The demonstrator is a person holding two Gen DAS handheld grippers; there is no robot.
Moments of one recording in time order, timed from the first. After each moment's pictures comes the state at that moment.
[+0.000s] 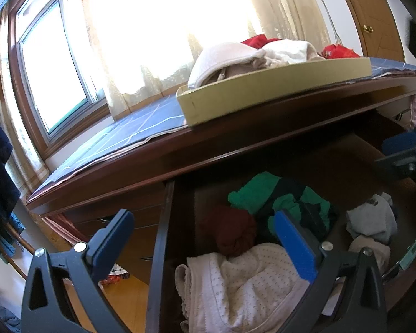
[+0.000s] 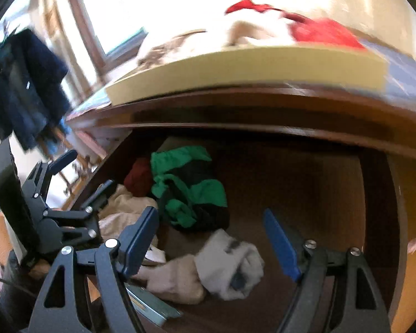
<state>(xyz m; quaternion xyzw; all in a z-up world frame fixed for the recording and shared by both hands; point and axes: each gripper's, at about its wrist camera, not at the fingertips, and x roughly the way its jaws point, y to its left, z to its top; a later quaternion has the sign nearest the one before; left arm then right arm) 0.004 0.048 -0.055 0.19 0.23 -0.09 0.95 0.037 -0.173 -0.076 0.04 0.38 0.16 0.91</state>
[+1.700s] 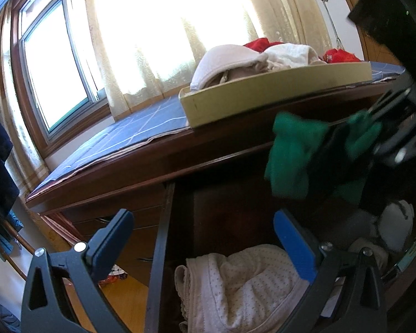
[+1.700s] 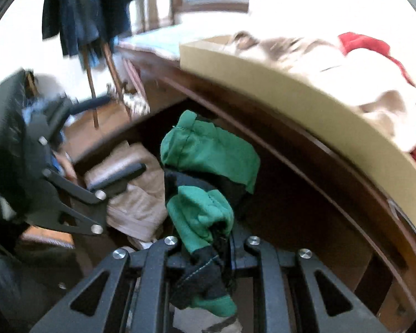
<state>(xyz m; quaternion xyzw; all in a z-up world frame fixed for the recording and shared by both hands) 0.004 0.048 -0.056 0.18 0.23 -0.09 0.95 0.070 -0.124 -0.088 -0.14 0.39 0.29 0.86</state>
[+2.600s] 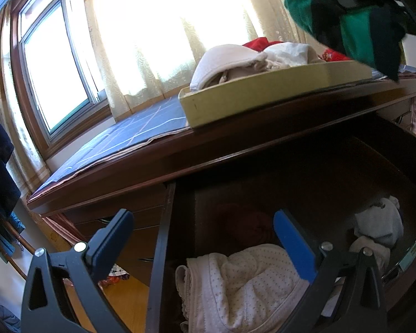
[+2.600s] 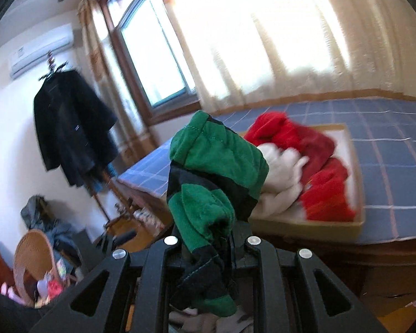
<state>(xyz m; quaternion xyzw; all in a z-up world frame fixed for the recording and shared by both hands) 0.003 0.048 -0.055 0.18 0.22 -0.09 0.95 0.025 -0.246 0.004 0.11 0.22 0.25 0.93</state>
